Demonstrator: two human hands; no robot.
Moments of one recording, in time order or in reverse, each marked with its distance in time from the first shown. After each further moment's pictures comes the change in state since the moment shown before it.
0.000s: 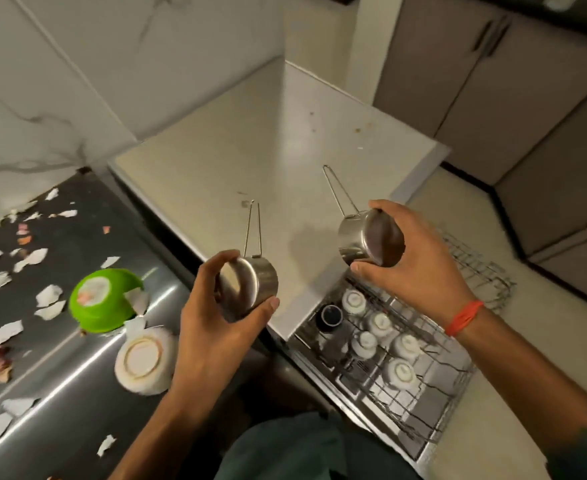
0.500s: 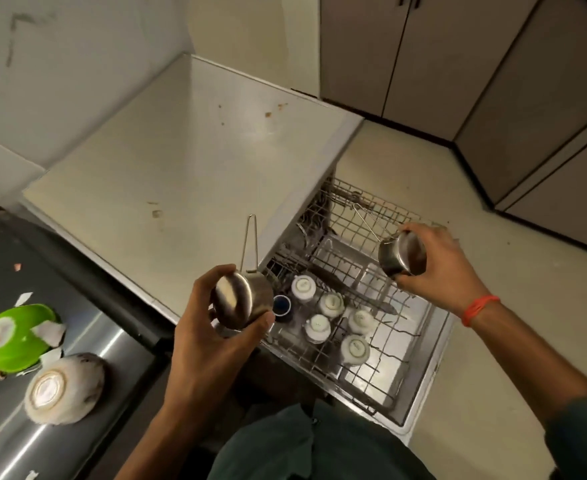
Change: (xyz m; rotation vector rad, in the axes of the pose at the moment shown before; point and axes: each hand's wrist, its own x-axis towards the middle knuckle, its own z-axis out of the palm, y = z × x) left_hand -0.039 0.048 0.121 0.046 -0.212 -0.045; right_hand -0.060 0.201 -0.087 -0.119 -0.031 0.304
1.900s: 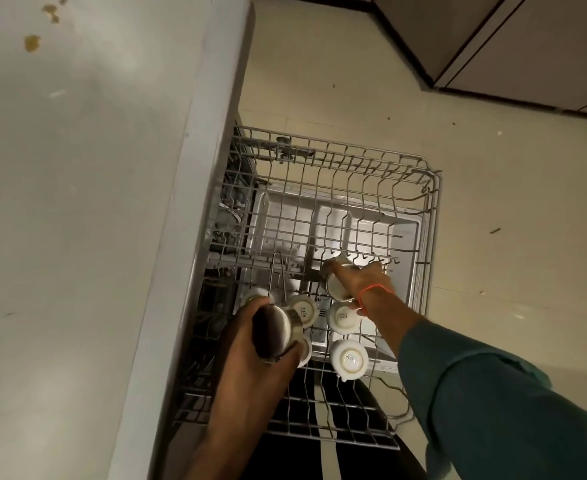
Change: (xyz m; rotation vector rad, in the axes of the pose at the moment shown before) left_hand 0.150 -0.112 0.159 0.119 -0.568 -0.380; right_hand 0.115 0.108 0.207 0.357 -0.170 1.304
